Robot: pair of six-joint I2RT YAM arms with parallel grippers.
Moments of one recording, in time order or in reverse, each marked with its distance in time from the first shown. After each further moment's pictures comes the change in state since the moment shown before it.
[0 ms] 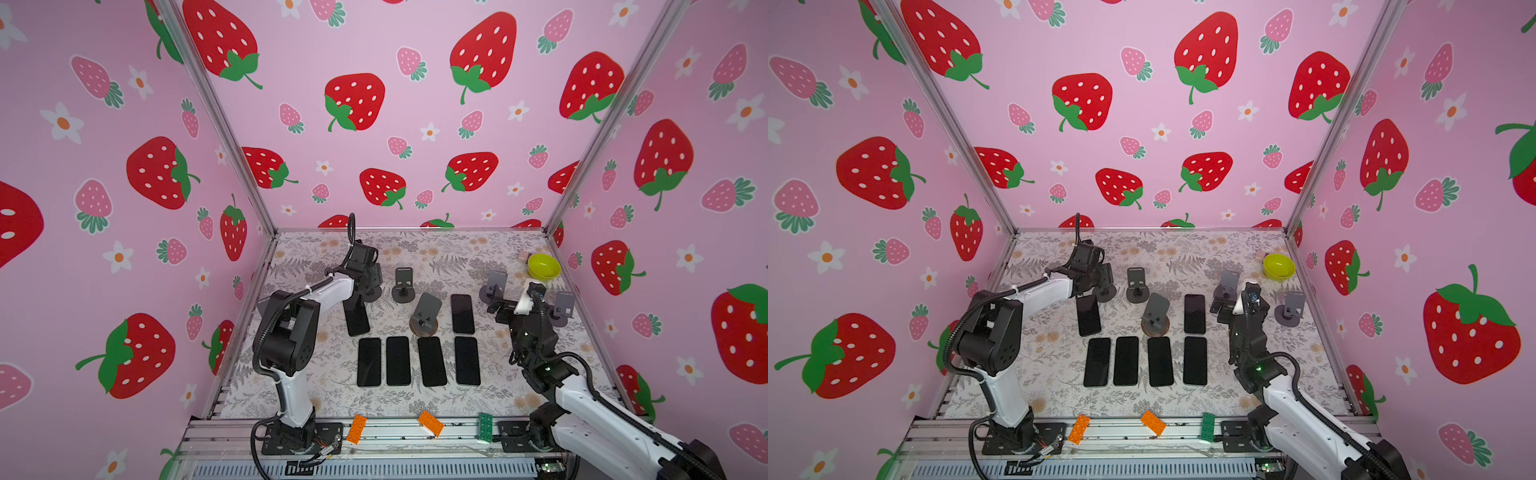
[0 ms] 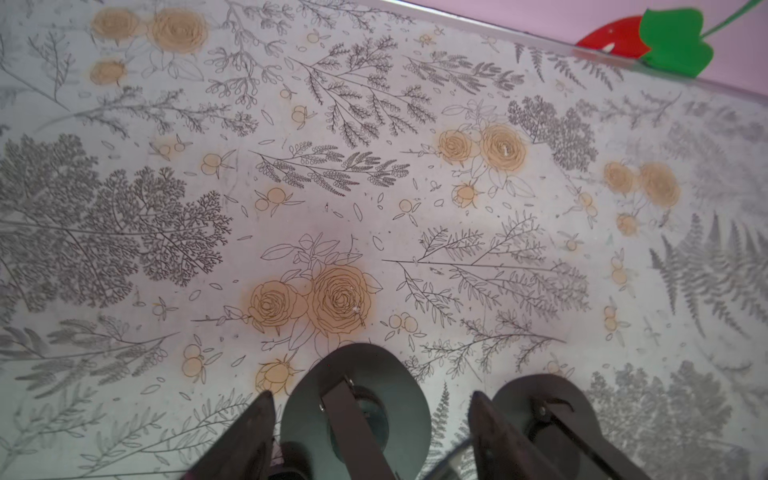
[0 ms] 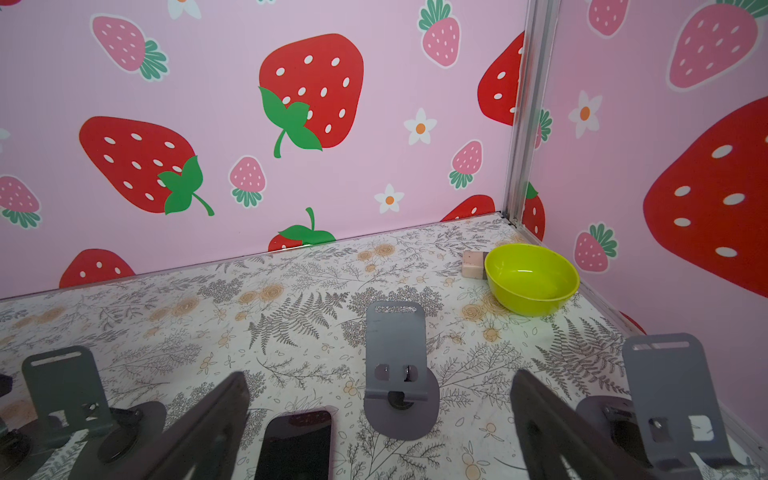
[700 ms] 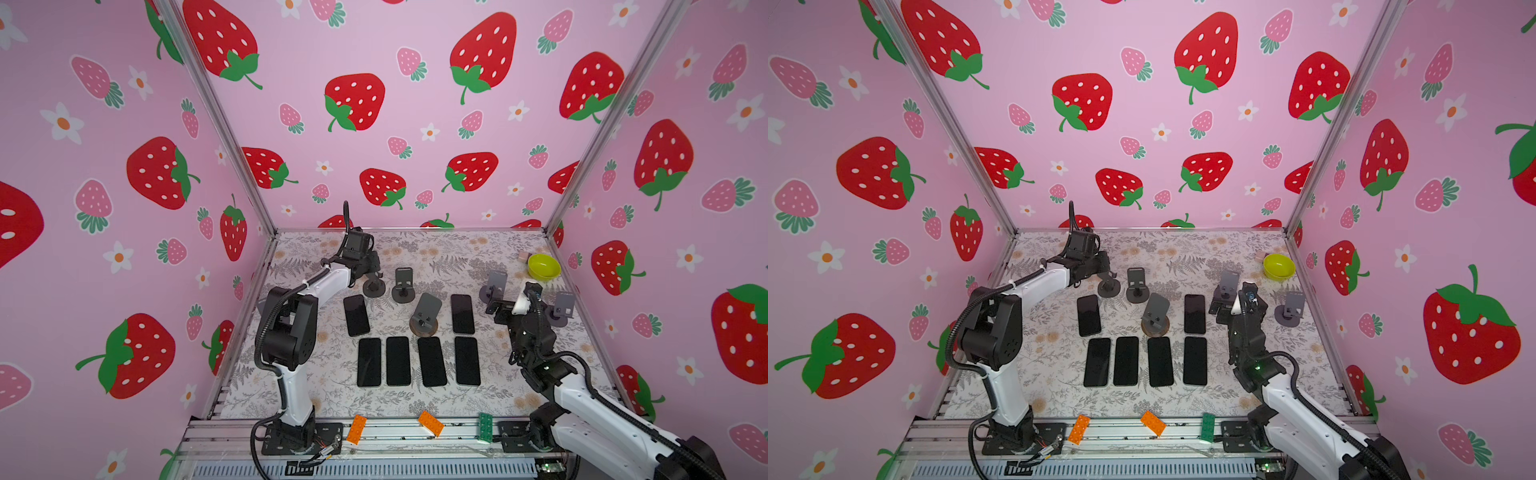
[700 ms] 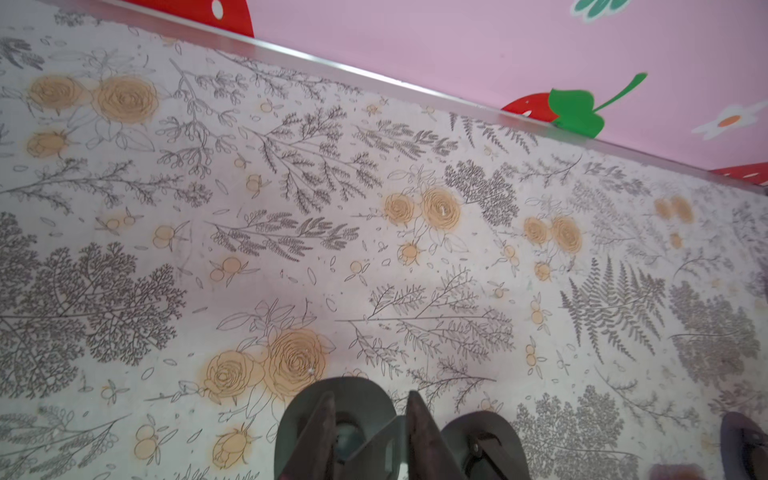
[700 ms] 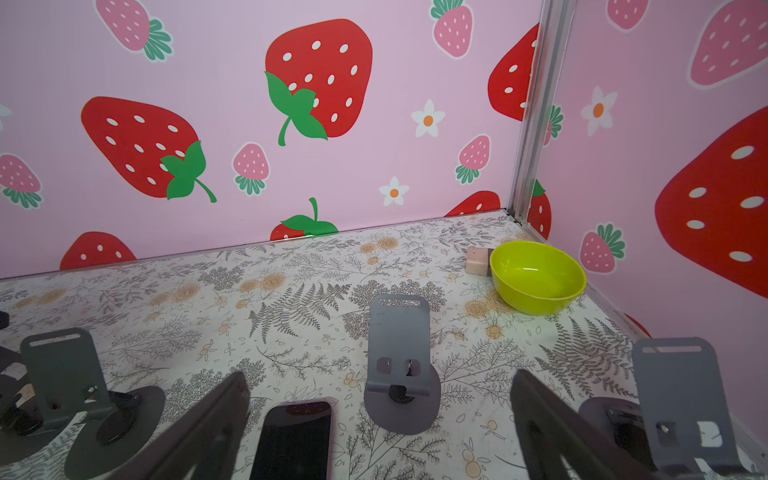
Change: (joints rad) left arm 0.046 0.050 0.153 -0.001 0.142 0.011; right arm -0.006 0.021 0.000 0.000 -0.023 -0.016
